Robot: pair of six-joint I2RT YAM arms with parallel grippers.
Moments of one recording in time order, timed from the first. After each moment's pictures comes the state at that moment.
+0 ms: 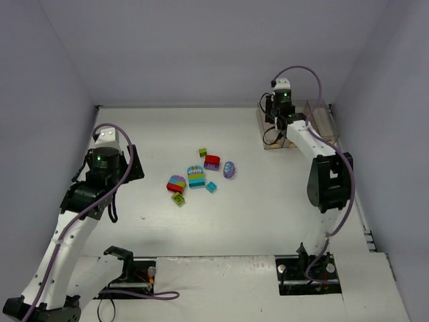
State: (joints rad) left arm -0.27 0.85 1.06 -0.80 -0.33 -0.34; right arm 0.20 1.89 1.54 -0.18 0.23 0.06
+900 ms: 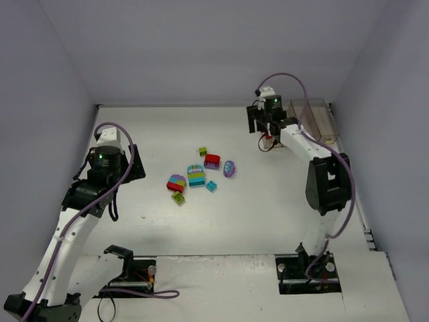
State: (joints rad) left arm -0.27 0.86 1.05 -0.81 -0.32 -0.35; right arm 0.23 1.96 1.53 -0.20 0.06 -0.02
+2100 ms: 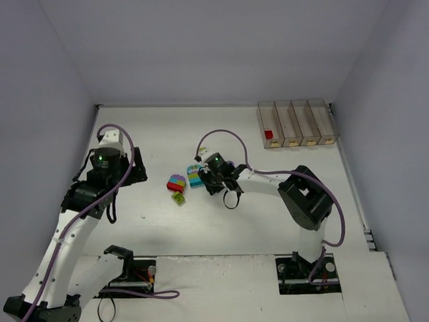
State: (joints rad) left arm -0.27 0.85 1.05 -0.83 -0.25 -0.35; right arm 0.81 1.87 1.09 -0.11 0.03 0.10
